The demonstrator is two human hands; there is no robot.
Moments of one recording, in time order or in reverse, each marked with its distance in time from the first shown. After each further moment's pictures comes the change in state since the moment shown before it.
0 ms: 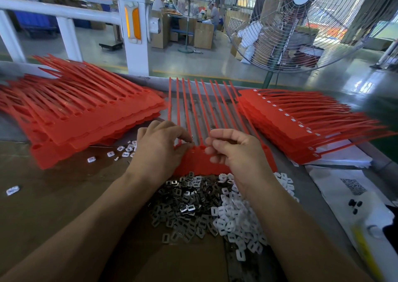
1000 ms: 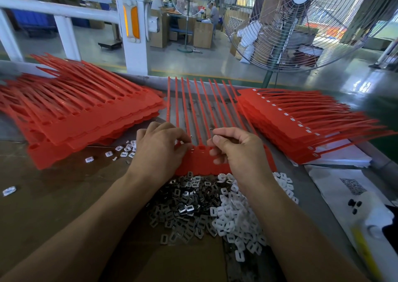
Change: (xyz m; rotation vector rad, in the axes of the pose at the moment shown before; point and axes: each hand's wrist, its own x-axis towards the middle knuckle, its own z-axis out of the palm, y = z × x) left_hand 0.002 -0.002 0.009 0.026 0.012 -0.038; right_hand 0.003 0.004 -0.003 -0.107 0.039 -0.102
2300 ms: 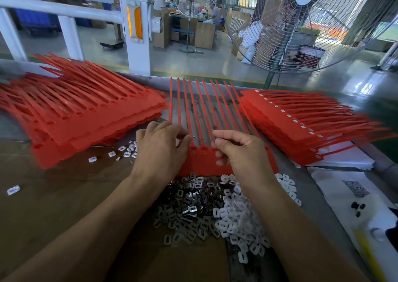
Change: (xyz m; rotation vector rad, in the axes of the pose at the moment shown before) left_hand 0.000 0.004 -0.002 -0.022 0.054 -0.068; right_hand -0.005 -0.004 0.001 -0.052 0.002 -0.016
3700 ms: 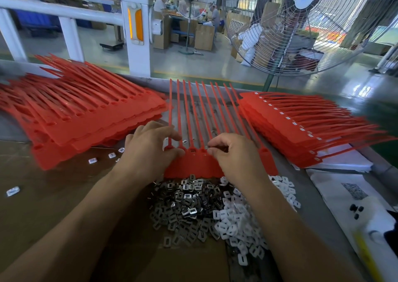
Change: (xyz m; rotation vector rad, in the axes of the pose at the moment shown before) left_hand 0.001 -0.016 -0.028 -0.005 -0.250 -0.082; right_hand 0.018 0.011 0.000 -0.677 -0.037 -0.234
